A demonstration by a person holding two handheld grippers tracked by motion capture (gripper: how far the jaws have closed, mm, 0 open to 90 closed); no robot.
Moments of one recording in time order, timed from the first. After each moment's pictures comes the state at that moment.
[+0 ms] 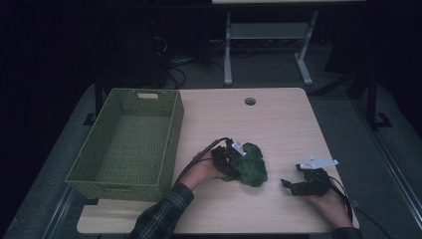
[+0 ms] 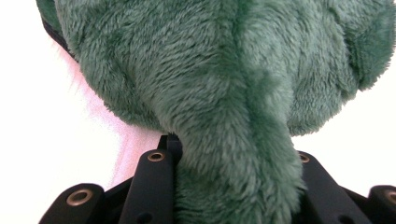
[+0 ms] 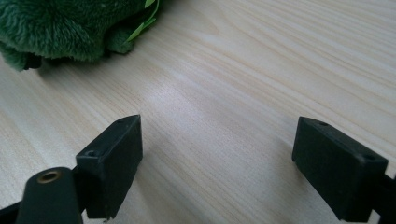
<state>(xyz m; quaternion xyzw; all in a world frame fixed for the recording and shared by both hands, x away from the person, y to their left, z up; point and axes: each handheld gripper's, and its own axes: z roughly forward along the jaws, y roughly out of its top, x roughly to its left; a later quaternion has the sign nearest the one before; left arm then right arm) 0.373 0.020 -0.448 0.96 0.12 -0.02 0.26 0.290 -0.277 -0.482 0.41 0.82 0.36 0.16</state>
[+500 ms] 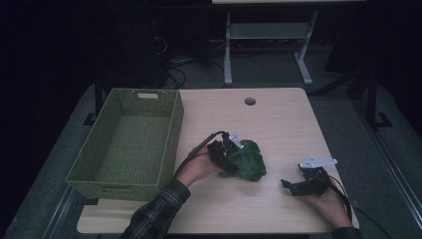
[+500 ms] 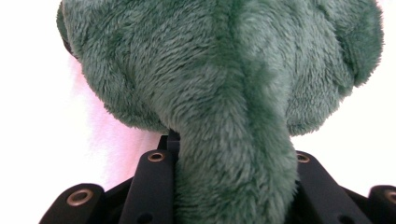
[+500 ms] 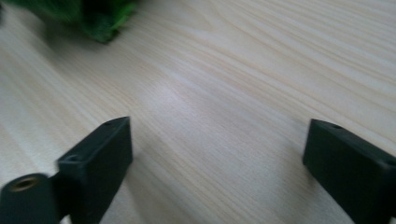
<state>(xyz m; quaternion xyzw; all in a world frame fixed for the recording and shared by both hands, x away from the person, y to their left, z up) 0.373 0.030 -0.415 0.95 0.15 -0.01 0.26 0.292 -0.276 -0.483 0.42 0.82 0.35 0.16</state>
